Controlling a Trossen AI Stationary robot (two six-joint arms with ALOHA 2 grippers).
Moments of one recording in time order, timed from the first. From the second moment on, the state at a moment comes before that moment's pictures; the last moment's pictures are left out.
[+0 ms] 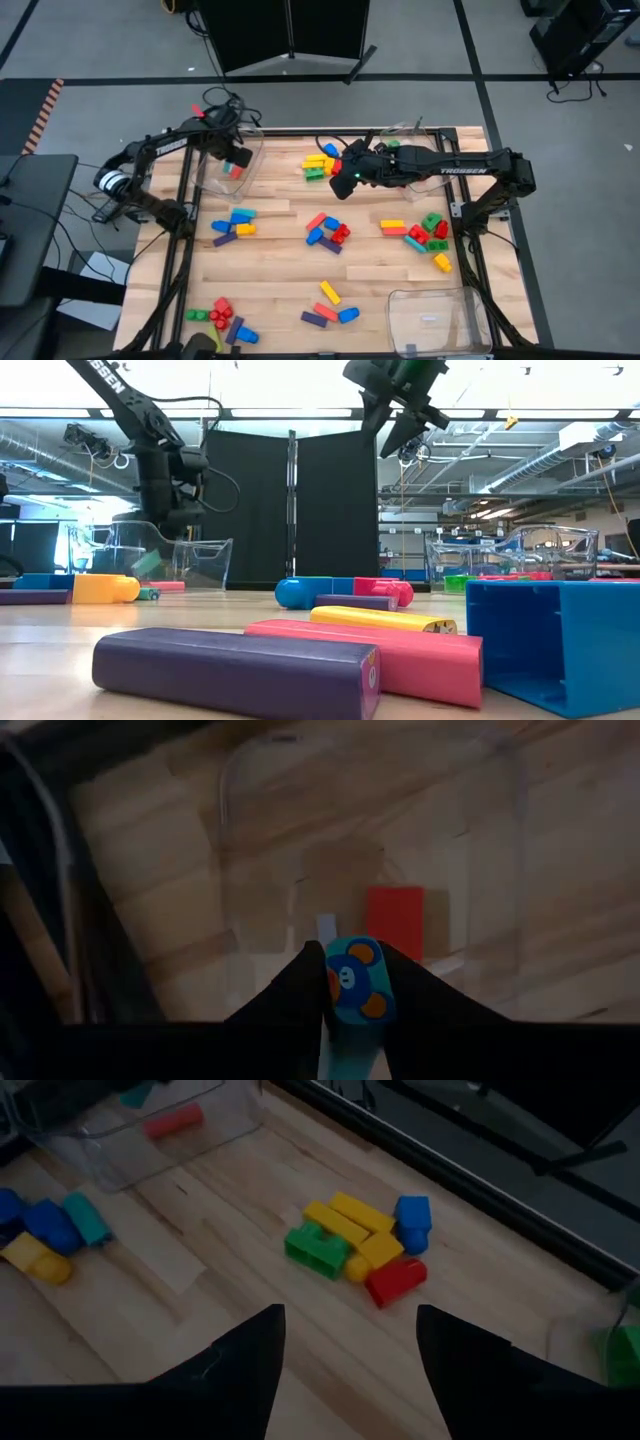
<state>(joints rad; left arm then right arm) 1.00 1.44 0.88 -0.73 -0.09 -0.18 -0.08 1.60 1.50 -0.87 0.47 0.68</state>
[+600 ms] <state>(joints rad) 1.00 1.44 0.88 -0.73 -0.10 -0.16 -0.08 1.60 1.50 -0.87 0.47 0.68</state>
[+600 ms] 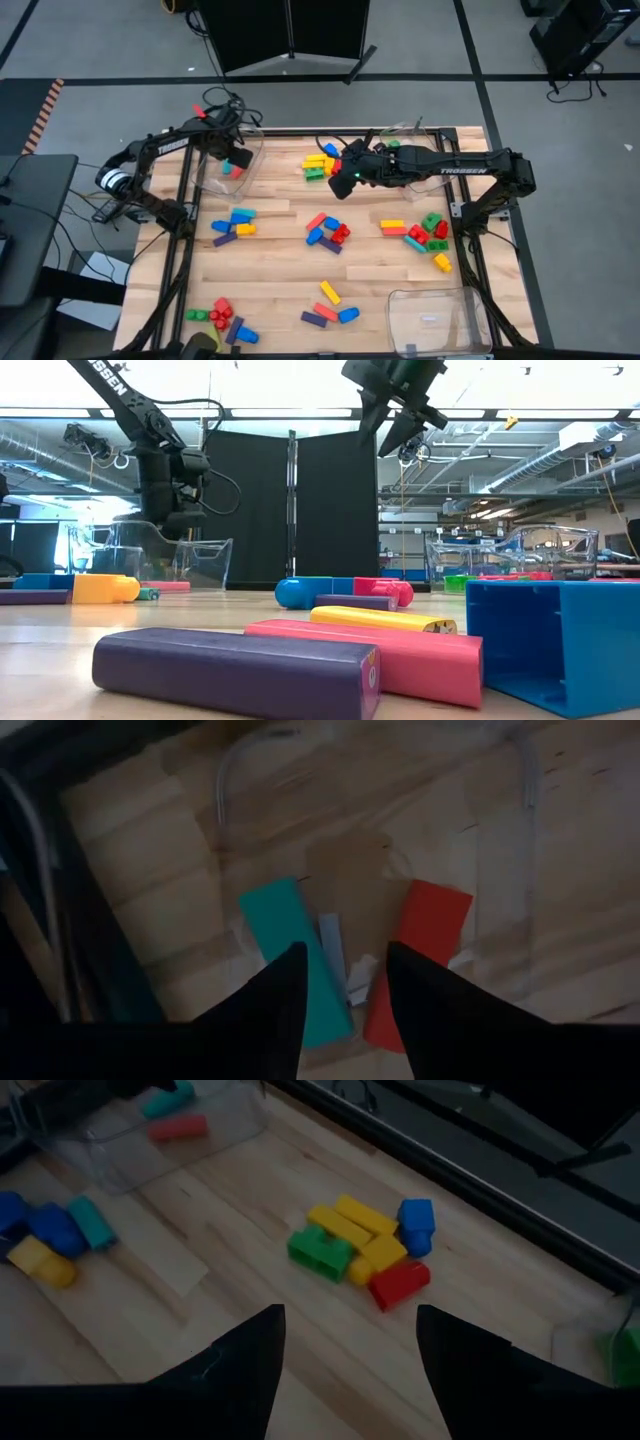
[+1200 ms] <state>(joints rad) 0.84 1.01 0.88 -0.71 0.02 -0.14 -0.07 1.61 1.32 -1.04 0.09 0.59</state>
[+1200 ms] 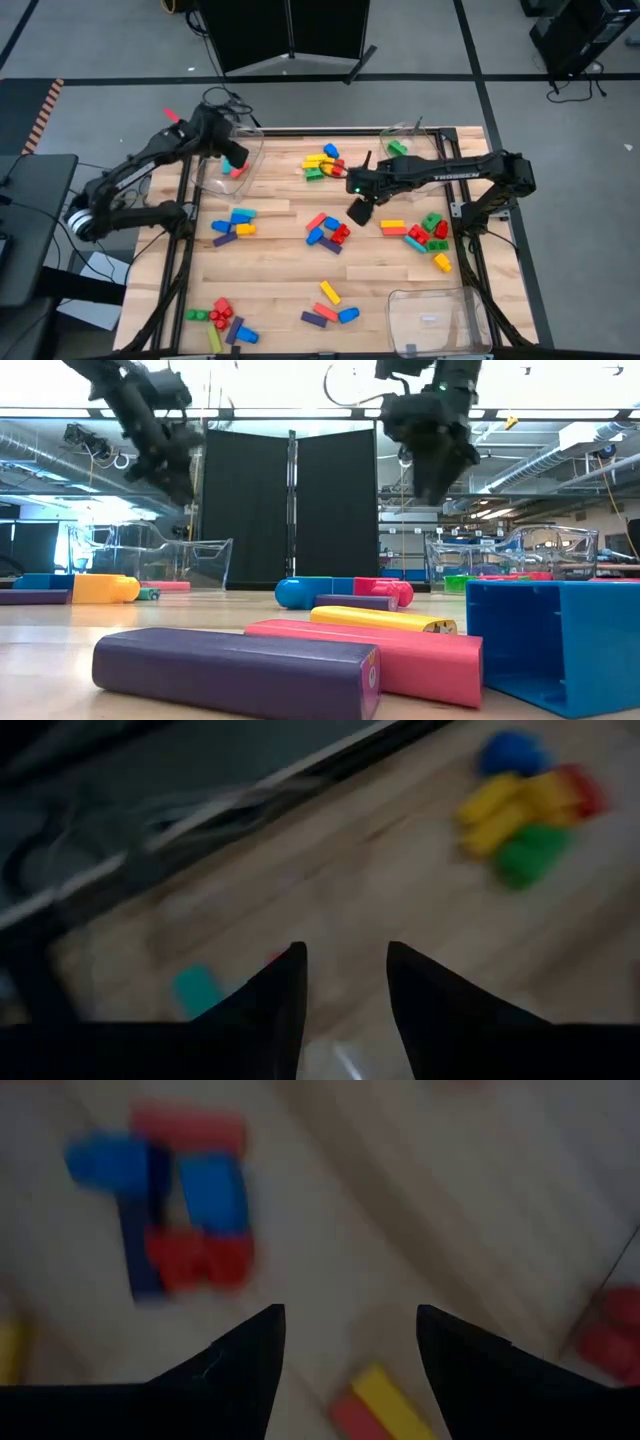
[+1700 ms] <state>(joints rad) 0.38 0.89 0.87 -0.50 -0.04 -0.33 -0.07 1.61 1.15 -1.25 -0.04 0.20</state>
